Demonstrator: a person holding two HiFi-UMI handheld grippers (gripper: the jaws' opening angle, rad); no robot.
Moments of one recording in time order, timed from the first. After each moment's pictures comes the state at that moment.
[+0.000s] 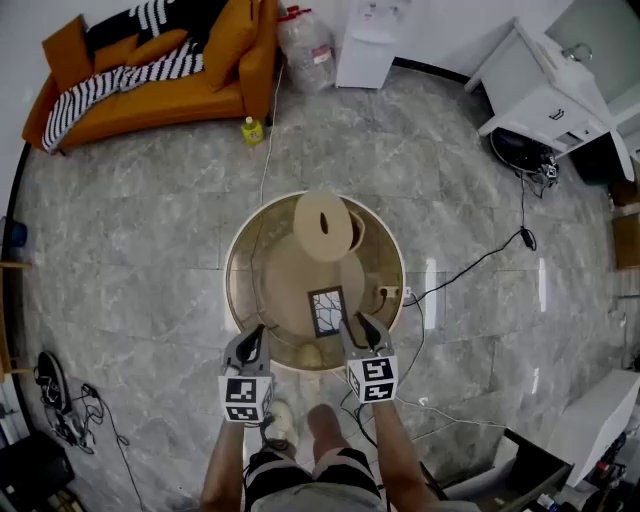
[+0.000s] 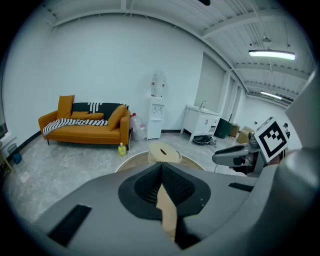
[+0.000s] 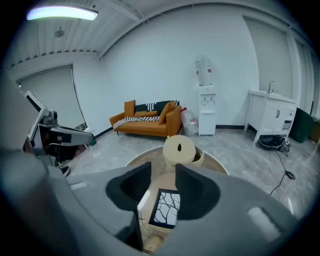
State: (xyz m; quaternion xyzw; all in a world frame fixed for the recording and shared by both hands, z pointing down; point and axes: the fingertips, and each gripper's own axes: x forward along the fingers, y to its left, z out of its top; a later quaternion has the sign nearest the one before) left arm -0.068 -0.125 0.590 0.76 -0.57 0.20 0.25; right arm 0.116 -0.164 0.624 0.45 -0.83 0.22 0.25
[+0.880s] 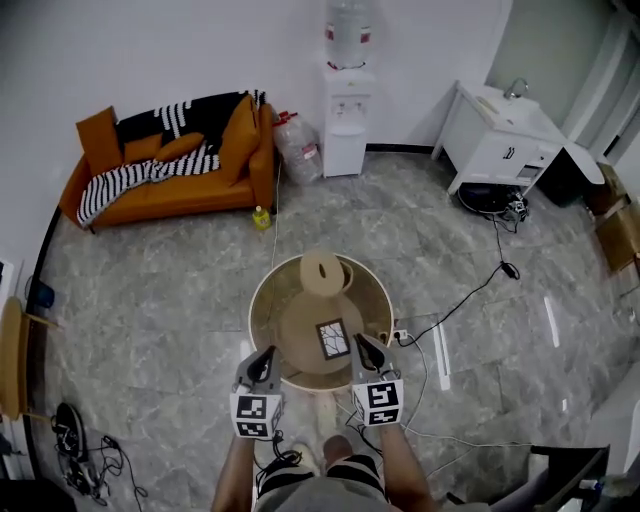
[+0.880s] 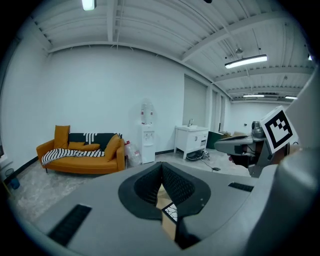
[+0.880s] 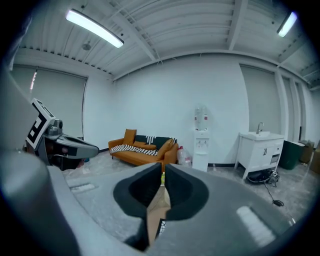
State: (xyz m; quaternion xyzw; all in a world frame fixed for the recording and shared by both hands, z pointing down) left arm -0.054 -0.003 0.363 0.80 -0.57 0.14 0.12; right arm 0.121 -0.034 0.354 0.52 -0.84 0.07 0.13
